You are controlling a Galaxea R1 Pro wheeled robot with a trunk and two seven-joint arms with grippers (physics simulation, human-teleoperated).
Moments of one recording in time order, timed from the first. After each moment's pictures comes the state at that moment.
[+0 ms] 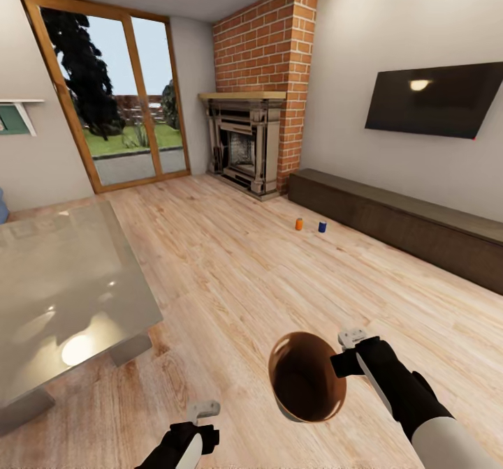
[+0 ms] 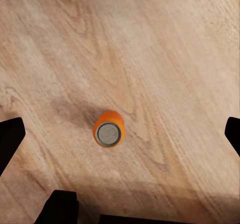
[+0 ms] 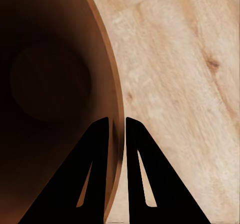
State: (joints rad) left arm -0.34 -0.13 -0.25 -0.70 0.38 0.50 0.40; right arm -0.56 -0.16 0.20 -0.91 0.03 0.86 0.20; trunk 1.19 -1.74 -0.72
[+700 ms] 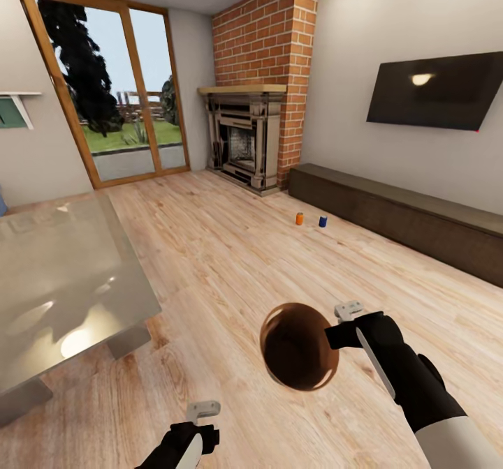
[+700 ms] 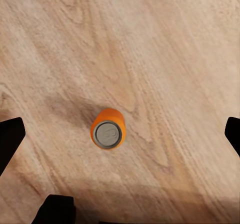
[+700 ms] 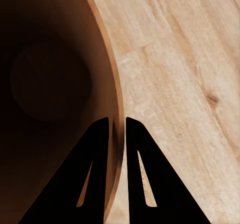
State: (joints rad) left arm -0.34 -0.13 -0.25 -0.70 0.38 0.50 0.40; right arm -0.55 -0.16 0.19 -1.26 0.01 1.05 0.21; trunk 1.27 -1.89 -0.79
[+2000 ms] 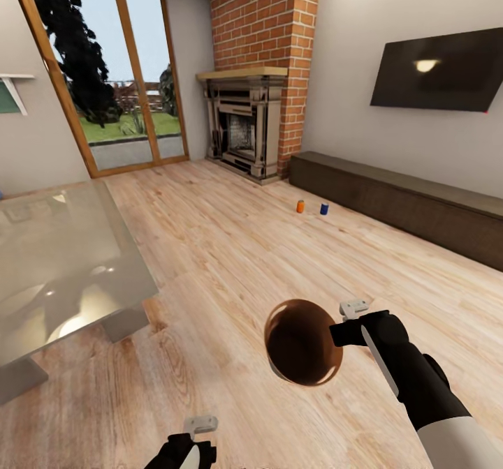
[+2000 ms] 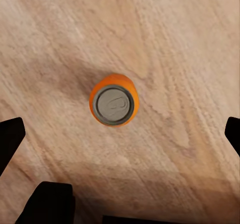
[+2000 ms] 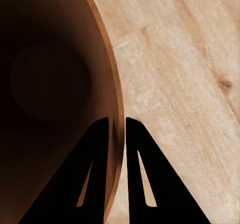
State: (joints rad) left arm -0.34 -0.13 -0.25 -0.62 0.38 0.50 0.38; right arm -0.55 -0.16 0.14 -1.26 0.02 1.05 0.20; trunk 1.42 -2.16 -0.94
